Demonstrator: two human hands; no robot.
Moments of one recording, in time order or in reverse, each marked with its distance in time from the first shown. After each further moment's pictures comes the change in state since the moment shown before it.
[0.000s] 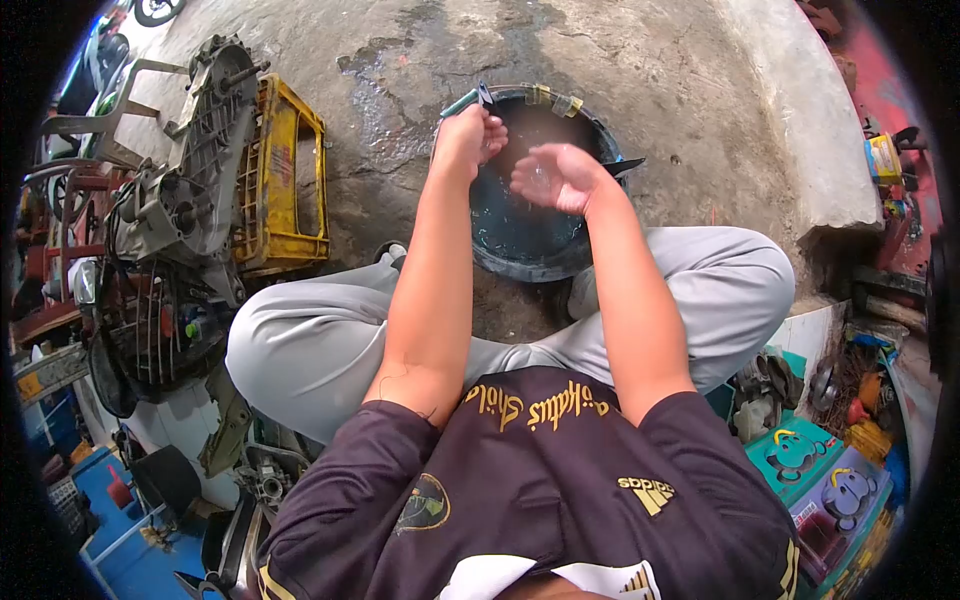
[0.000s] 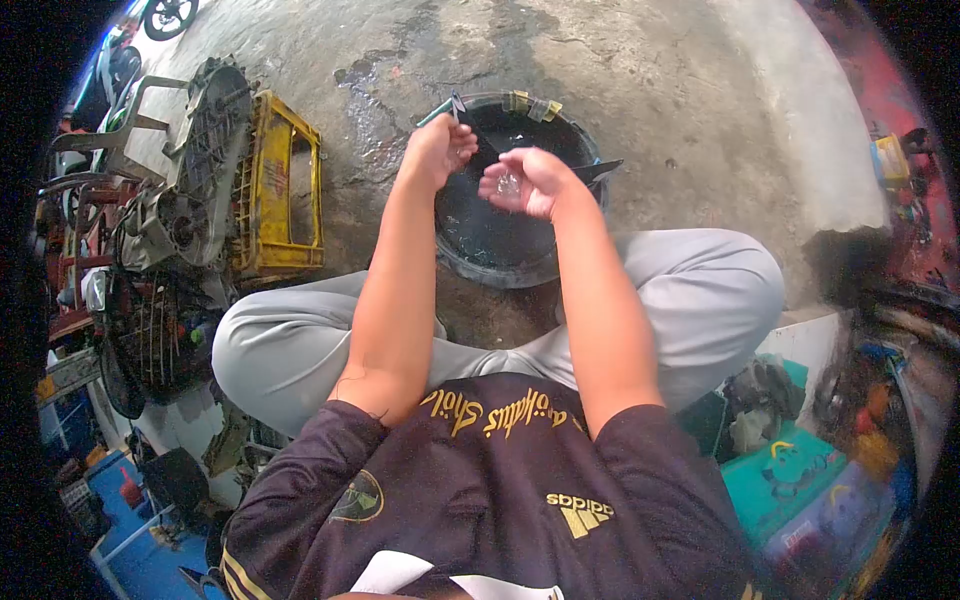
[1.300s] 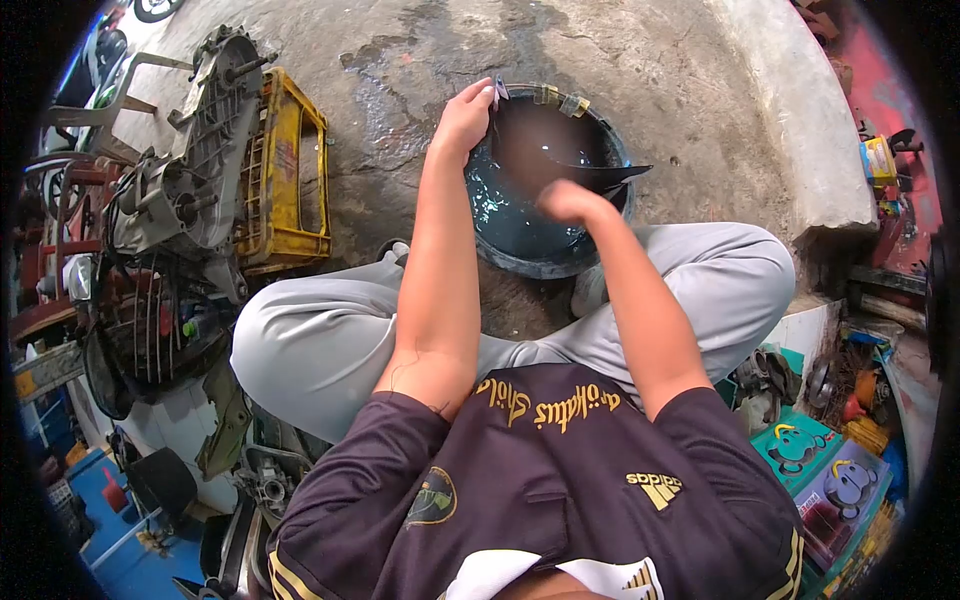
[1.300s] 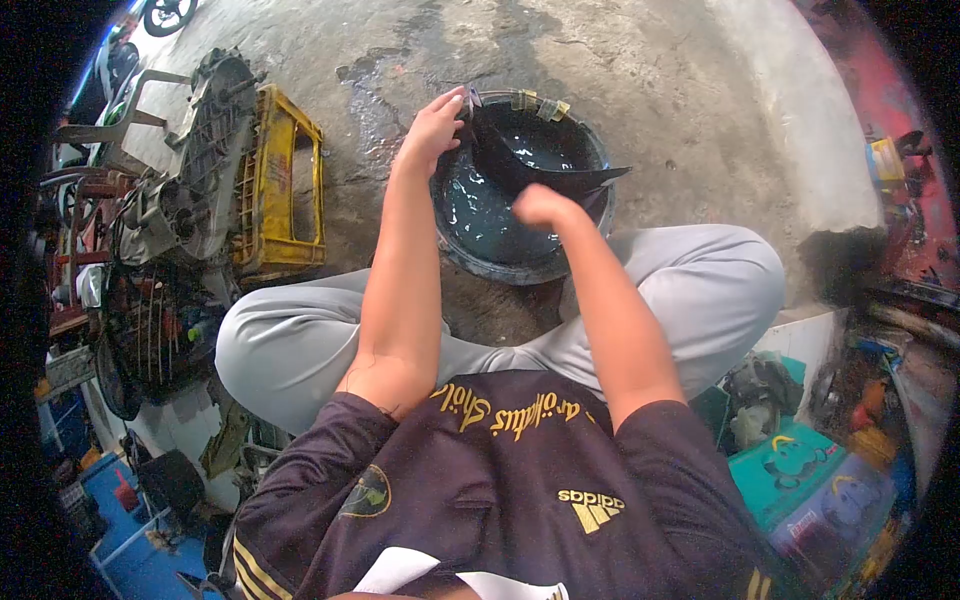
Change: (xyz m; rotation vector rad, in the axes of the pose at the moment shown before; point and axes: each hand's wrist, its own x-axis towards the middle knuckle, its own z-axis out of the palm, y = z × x) left_hand 0.002 0.021 -0.018 0.450 -0.083 0.259; right_hand 0.053 0.044 -0.047 -2.016 -0.148 -0.498
